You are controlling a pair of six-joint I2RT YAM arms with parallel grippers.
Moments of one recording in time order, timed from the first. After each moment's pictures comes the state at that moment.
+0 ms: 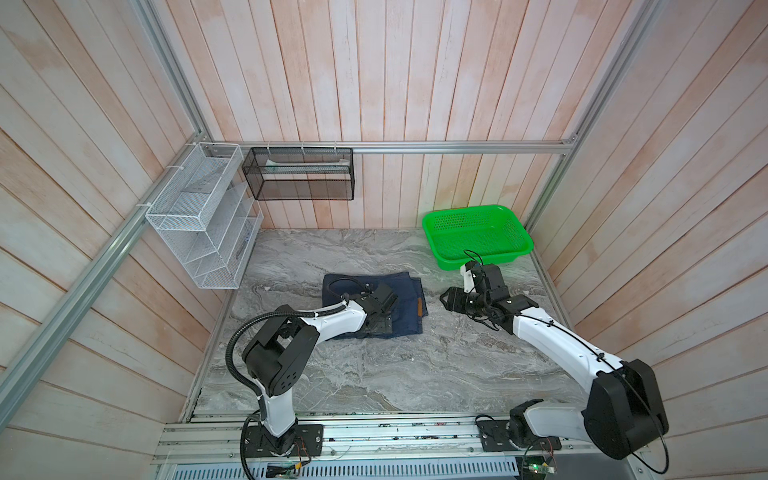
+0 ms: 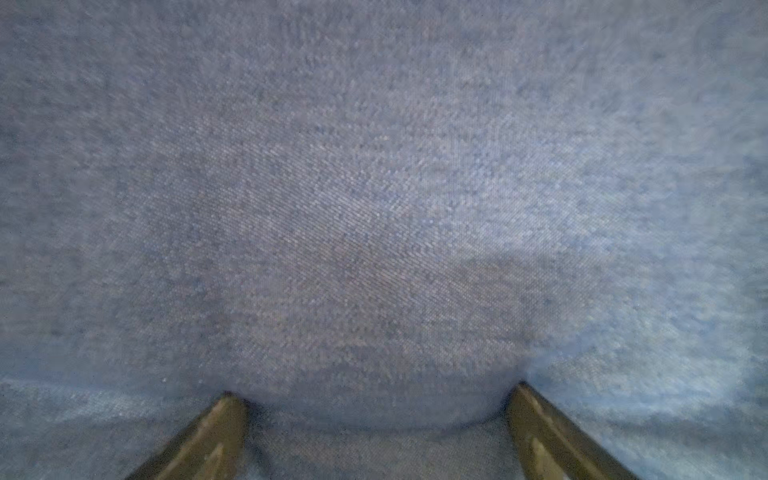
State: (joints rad) left arm -0.66 1.85 1.13 -0.53 -0.25 -0.66; right arm 0.39 1.31 0.88 -0.38 -0.15 0.53
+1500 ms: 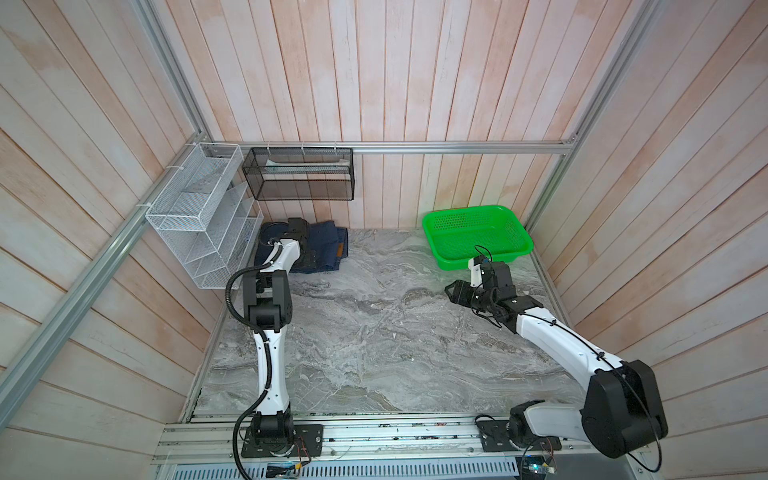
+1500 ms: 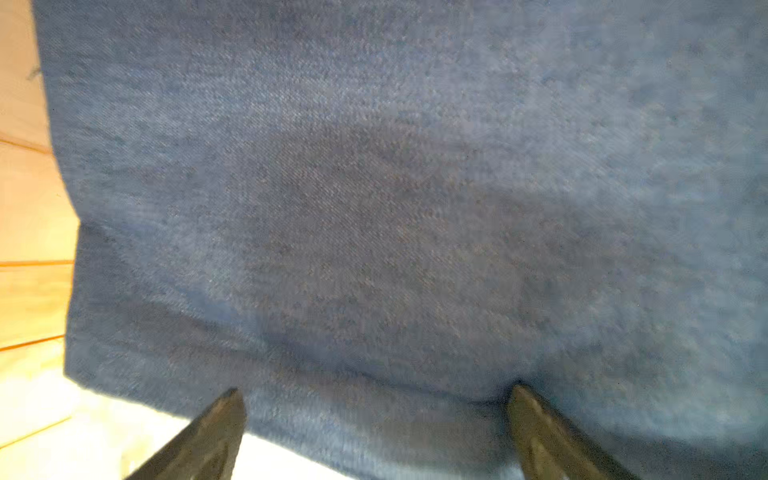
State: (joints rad) left arm 0.00 2.36 1.98 -0.74 -0.29 0.00; right arm 0.32 1.32 0.86 -0.26 -0.18 0.53
